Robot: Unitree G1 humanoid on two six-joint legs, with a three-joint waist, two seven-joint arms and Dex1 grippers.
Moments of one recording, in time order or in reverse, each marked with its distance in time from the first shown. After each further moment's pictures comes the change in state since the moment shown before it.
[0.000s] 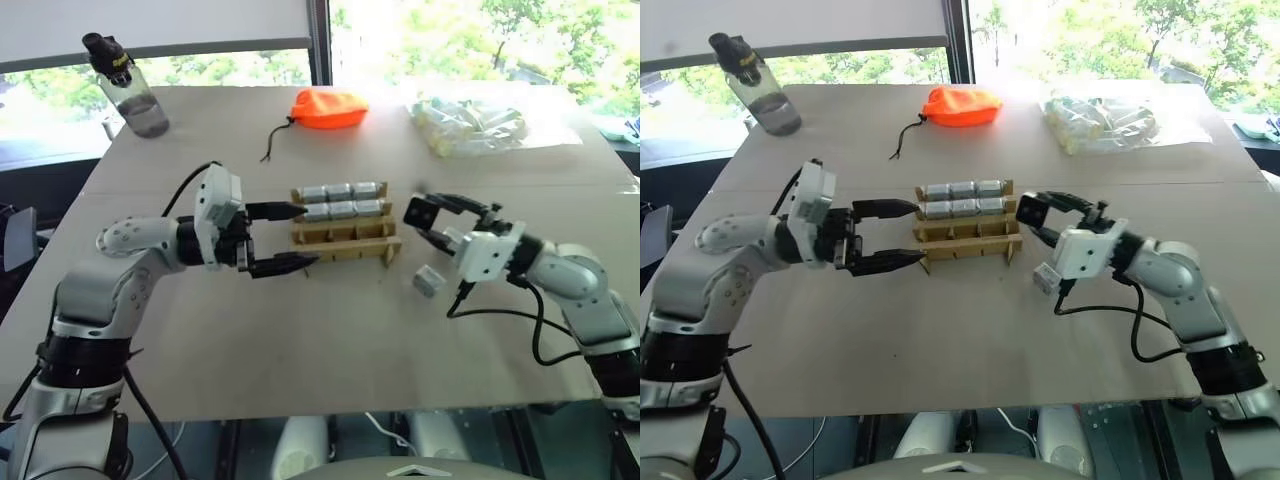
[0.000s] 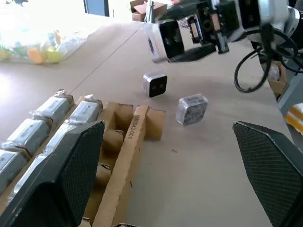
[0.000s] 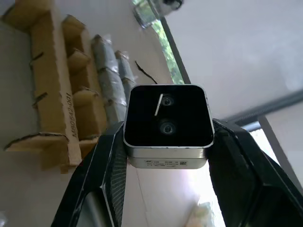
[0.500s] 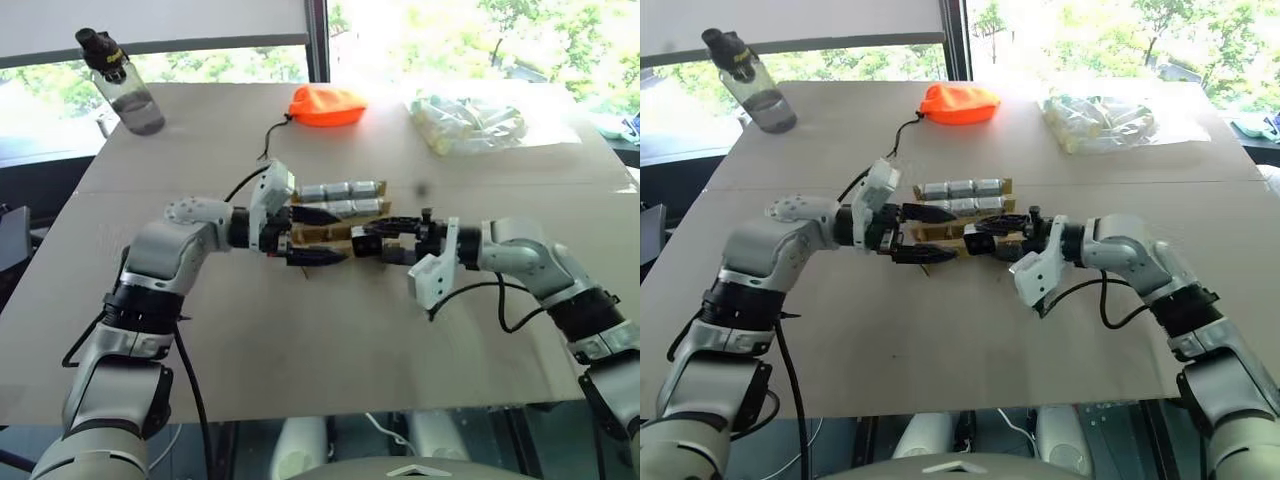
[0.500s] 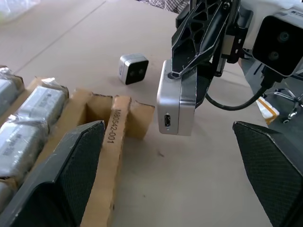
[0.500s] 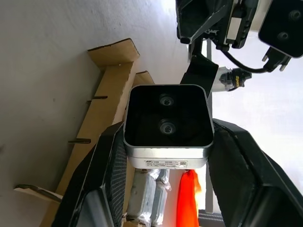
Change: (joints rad) left arm -0.207 -0.087 -0.177 0.195 0.090 0.123 -0.118; right arm -0.260 0.061 0.183 0.243 -0.167 -0.312 0.020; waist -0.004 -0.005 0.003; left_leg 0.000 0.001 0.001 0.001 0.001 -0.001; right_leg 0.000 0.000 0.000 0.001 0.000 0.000
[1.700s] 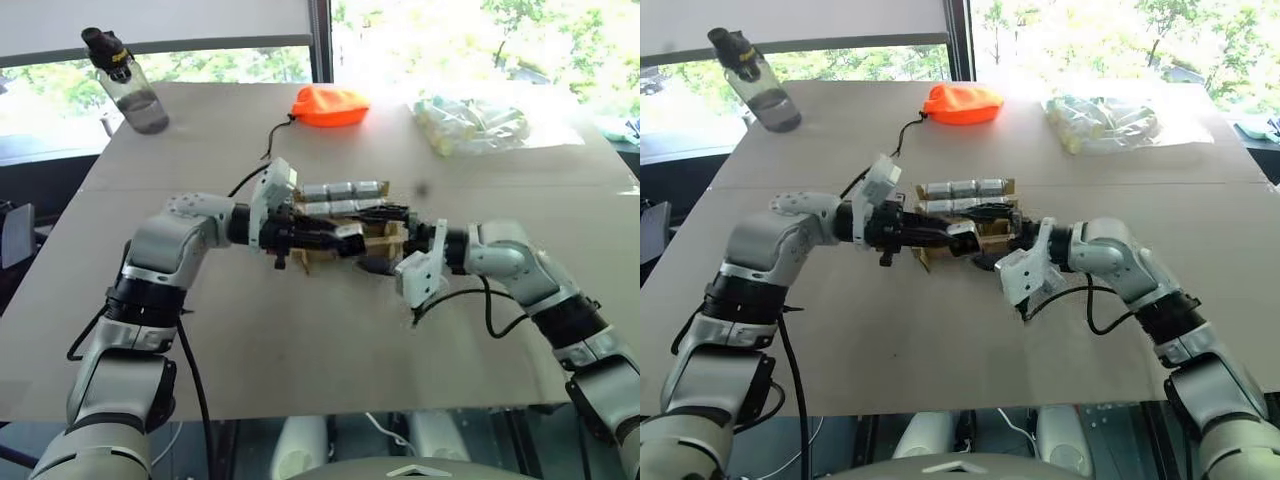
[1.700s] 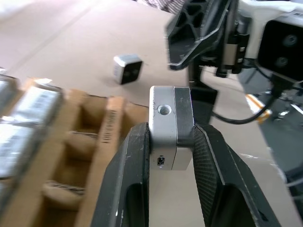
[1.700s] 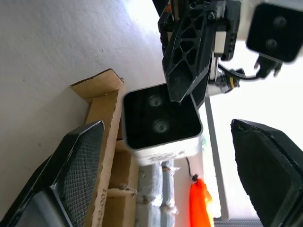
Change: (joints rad) left arm -0.045 -0.013 0.036 0.059 0.042 -0.058 -0.032; right arm 0.087 0.029 -0.010 -0.112 0.167 0.183 0.038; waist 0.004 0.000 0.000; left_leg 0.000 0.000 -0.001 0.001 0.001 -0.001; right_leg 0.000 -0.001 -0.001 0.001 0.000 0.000
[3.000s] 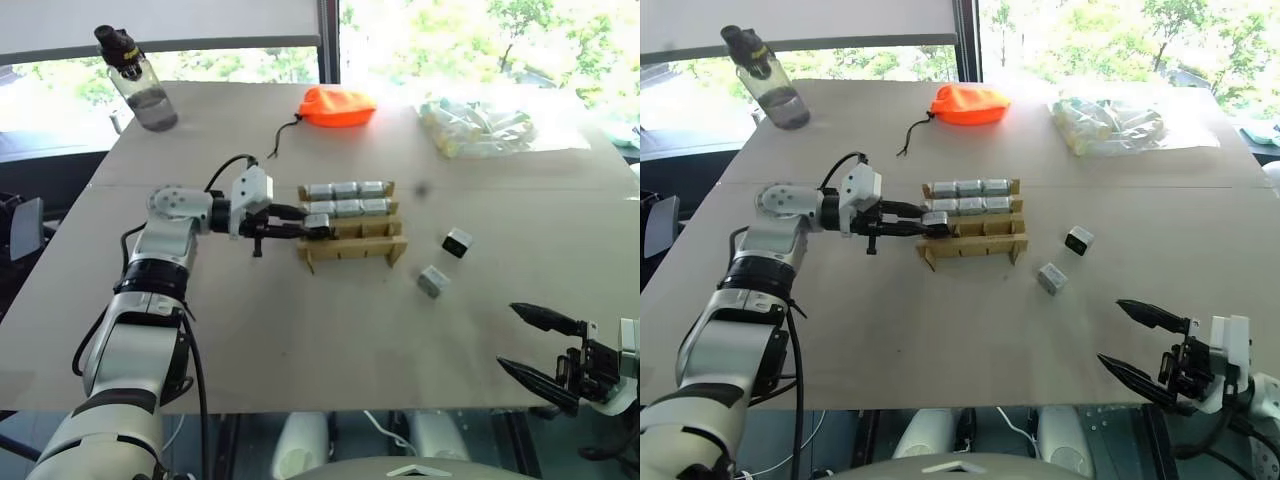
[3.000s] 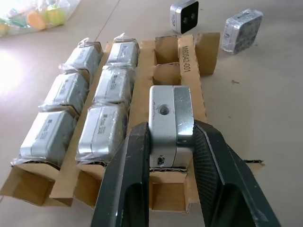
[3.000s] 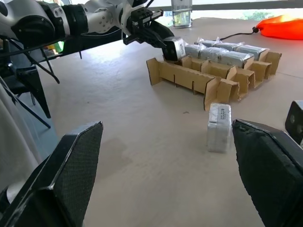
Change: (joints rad) left arm -0.133 -0.058 0.009 0.616 0.292 -0.754 -0.164; right arm 1.050 -0.027 -0.713 -0.418 0.989 0.651 0.539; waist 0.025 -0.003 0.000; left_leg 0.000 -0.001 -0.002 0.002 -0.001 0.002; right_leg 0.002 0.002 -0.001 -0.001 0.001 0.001
